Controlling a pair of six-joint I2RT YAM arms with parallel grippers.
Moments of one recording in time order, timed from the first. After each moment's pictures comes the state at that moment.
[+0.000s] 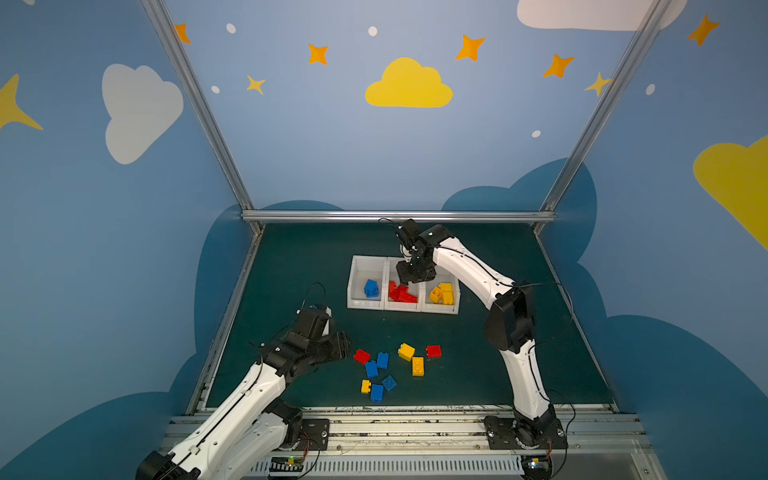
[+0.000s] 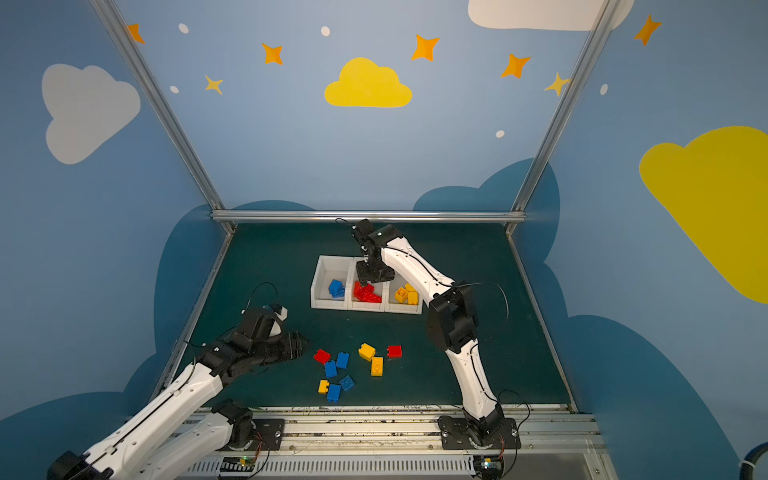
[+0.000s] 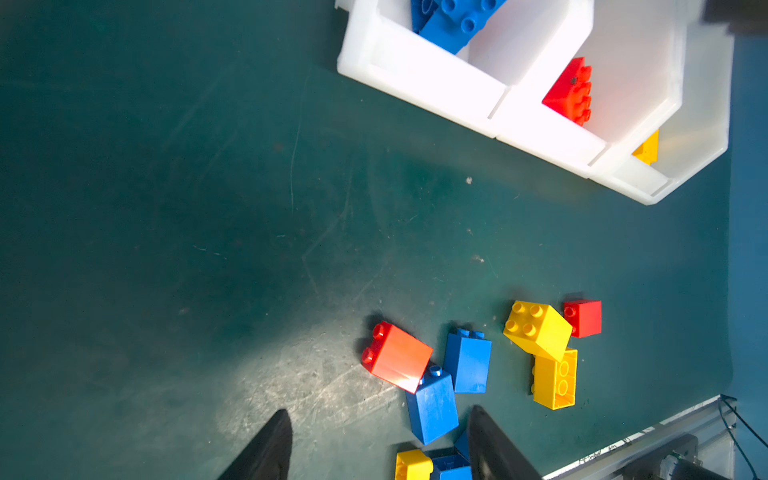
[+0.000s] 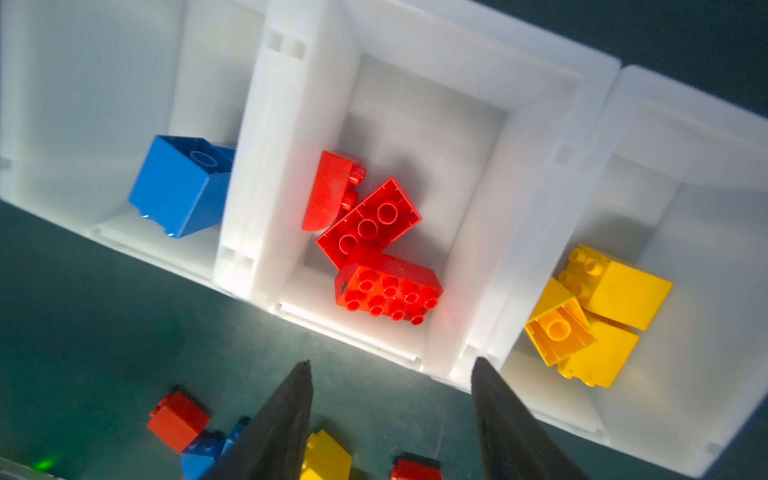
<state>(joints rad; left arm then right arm) -0.42 0.85 0.55 -0.66 0.16 -0.61 0.69 2.19 2.15 -1.24 0.01 0.34</state>
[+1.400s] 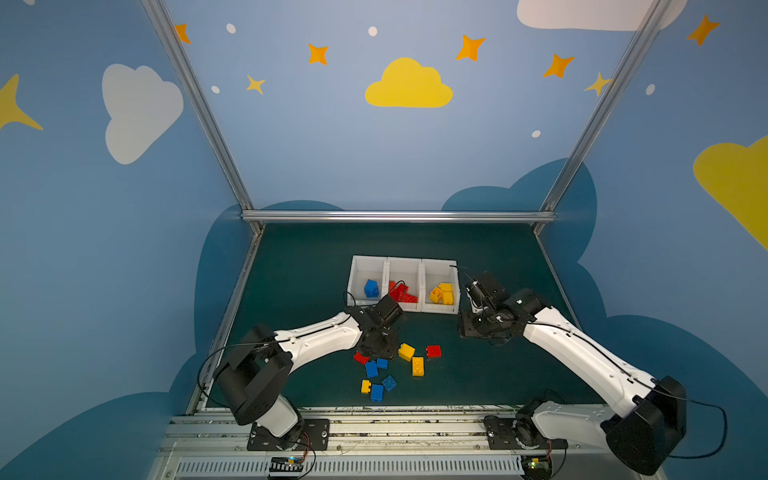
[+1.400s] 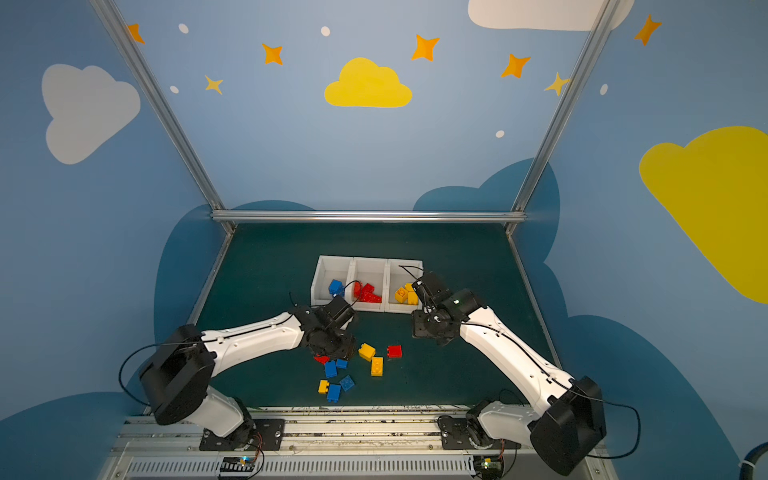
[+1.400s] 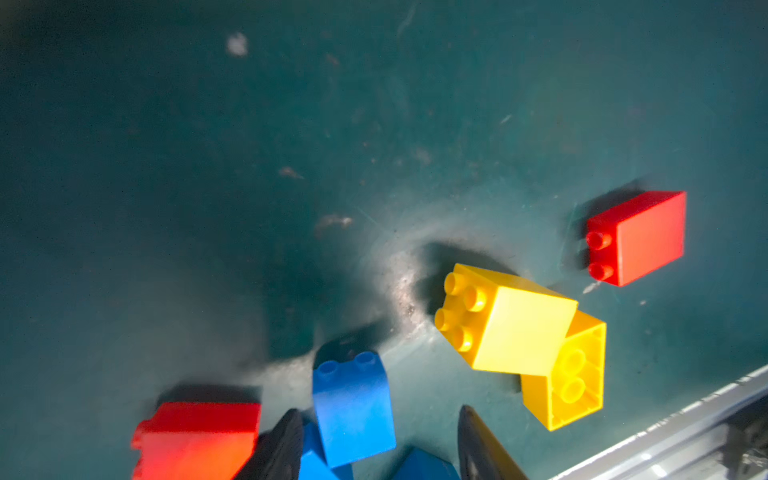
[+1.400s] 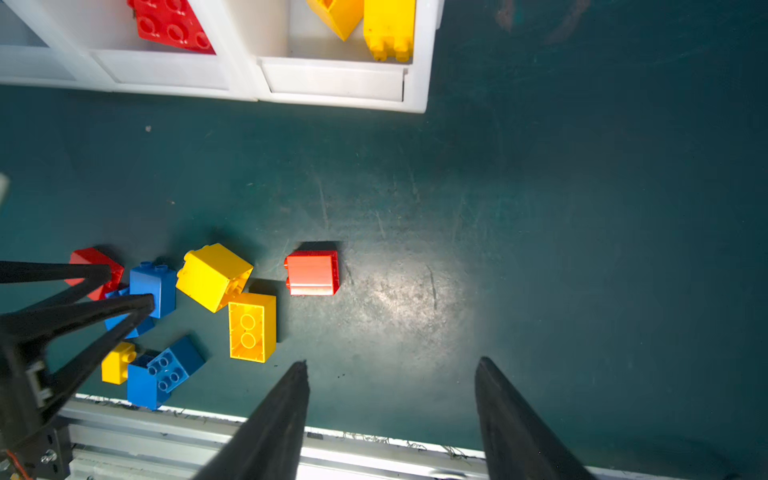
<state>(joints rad) -0.83 1.60 0.96 -0.67 0.09 -0.58 0.63 1.23 1.05 -1.05 0.07 0.55</state>
